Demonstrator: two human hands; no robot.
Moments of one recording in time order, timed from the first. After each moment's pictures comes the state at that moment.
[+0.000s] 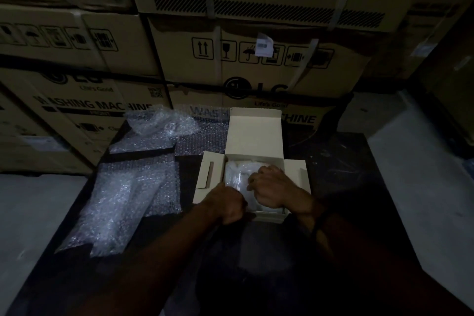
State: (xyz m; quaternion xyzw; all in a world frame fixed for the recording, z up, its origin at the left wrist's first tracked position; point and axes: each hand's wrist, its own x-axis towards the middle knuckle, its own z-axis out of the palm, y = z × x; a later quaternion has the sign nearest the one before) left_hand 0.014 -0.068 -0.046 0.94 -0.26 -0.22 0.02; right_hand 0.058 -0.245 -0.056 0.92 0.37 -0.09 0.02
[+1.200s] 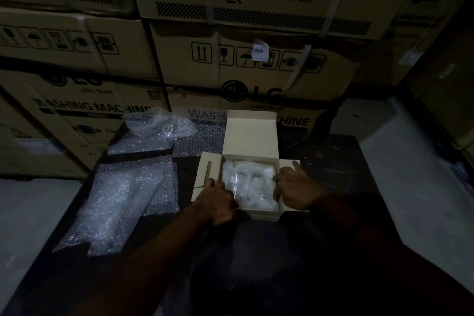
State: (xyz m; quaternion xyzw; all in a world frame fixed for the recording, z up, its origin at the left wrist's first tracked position) left_hand 0.000 -0.055 -0.034 0.94 -0.27 -0.21 -0.06; right_hand 0.034 -0.294 -0.013 0.93 0.30 -0.16 0.12
